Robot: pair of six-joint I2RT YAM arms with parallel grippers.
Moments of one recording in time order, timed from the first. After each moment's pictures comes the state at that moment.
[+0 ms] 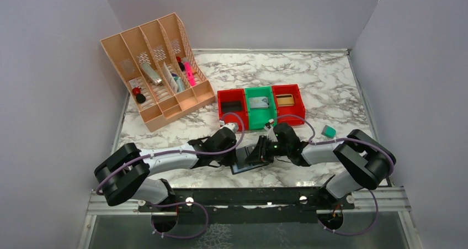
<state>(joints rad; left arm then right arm) -0.96 1.35 0.57 -0.10 0.01 -0.73 0.73 1.52 0.38 0.47 -0.52 1.03</state>
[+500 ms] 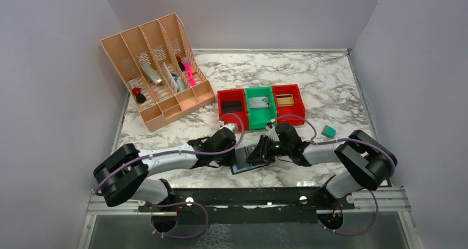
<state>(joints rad) -0.96 1.34 0.57 -0.13 0.01 -0.73 0.70 1.51 0.37 0.47 -0.53 1.03</state>
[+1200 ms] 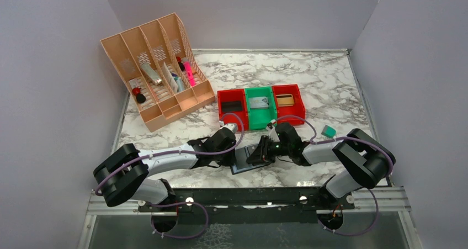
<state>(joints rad) -0.96 1.34 0.57 -0.13 0.01 -0.73 0.69 1.53 0.37 0.48 -0.55 1.04</state>
